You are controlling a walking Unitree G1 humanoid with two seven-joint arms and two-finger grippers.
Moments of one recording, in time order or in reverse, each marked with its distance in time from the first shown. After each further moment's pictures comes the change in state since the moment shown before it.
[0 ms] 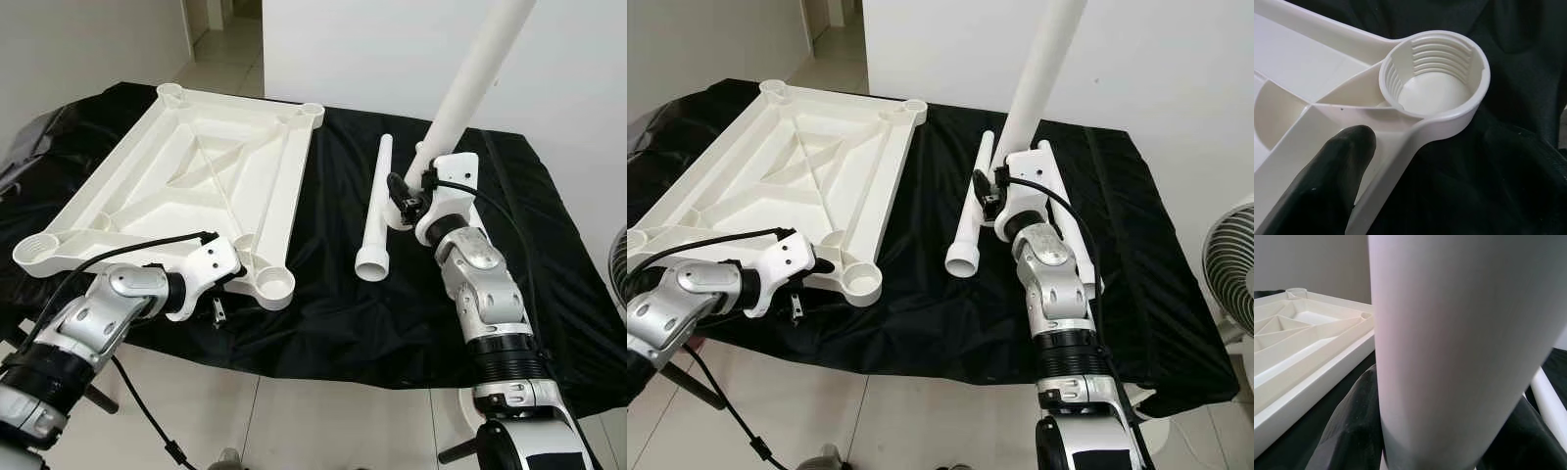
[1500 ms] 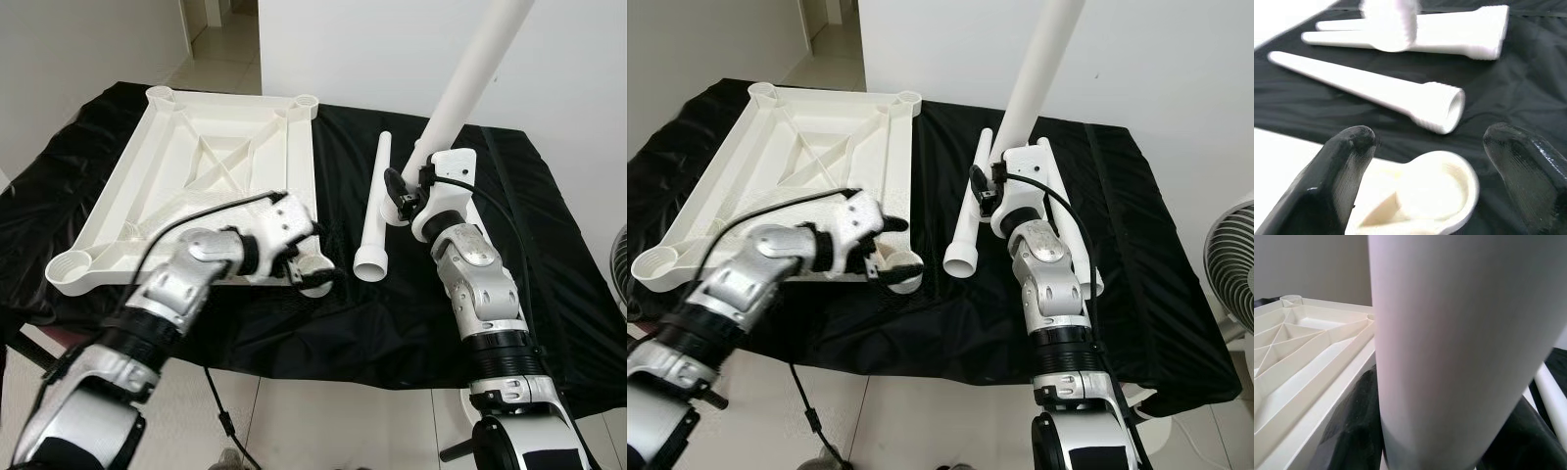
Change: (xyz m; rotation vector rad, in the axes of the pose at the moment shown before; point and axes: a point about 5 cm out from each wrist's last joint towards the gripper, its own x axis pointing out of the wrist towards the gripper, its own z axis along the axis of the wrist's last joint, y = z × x) left arm 0.032 0.018 0.083 0.096 -0.318 0.048; right arm 0.004 0.005 0.003 0.018 -0.018 0.000
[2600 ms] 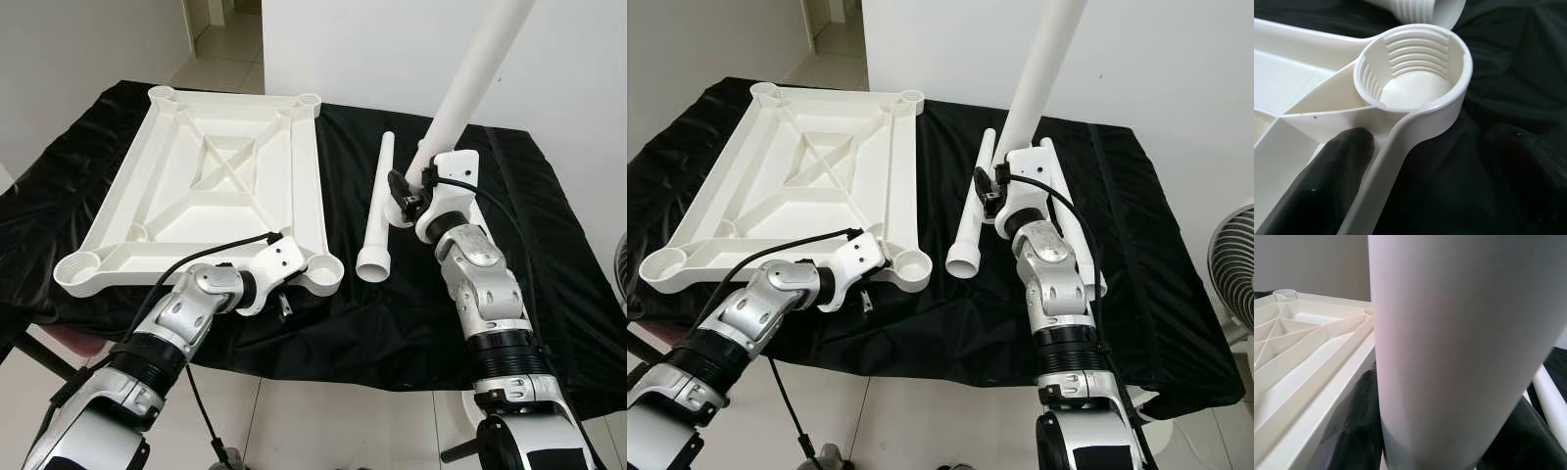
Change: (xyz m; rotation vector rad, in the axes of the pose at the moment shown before) left arm 0.027 -0.037 -0.050 -0.112 0.217 -0.049; right arm -0.001 -0.006 -0.002 -0.021 0.013 -0.008
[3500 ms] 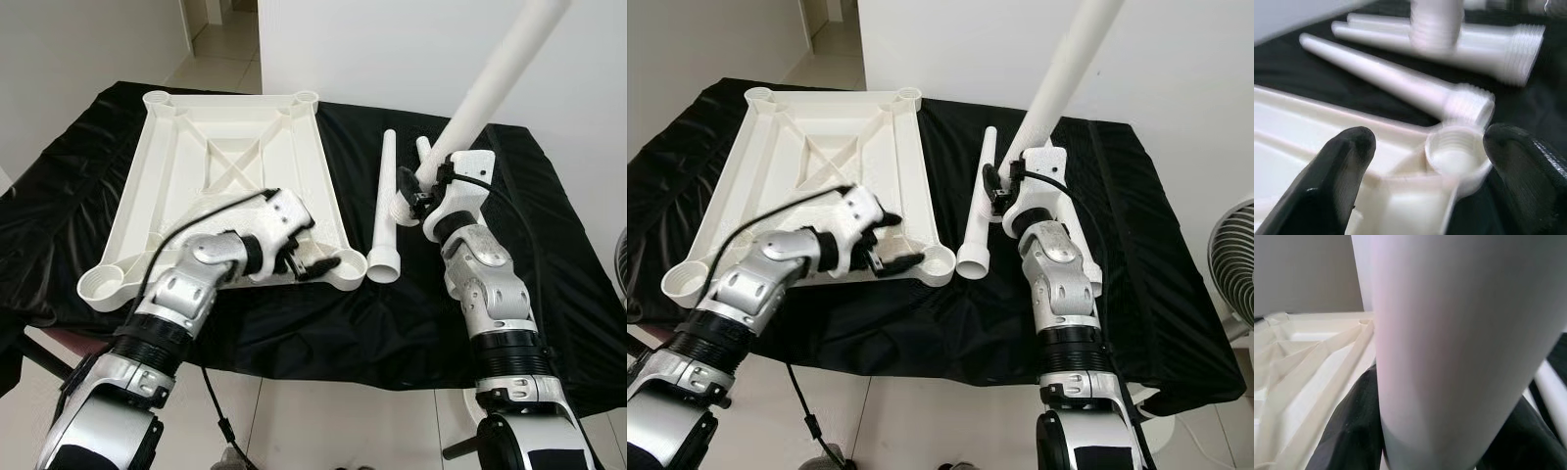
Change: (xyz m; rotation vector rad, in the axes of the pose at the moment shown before) left arm -0.032 0.033 0.049 -0.056 -0.297 0.161; right arm -0.002 -0.004 0.000 0.128 -0.031 -0.009
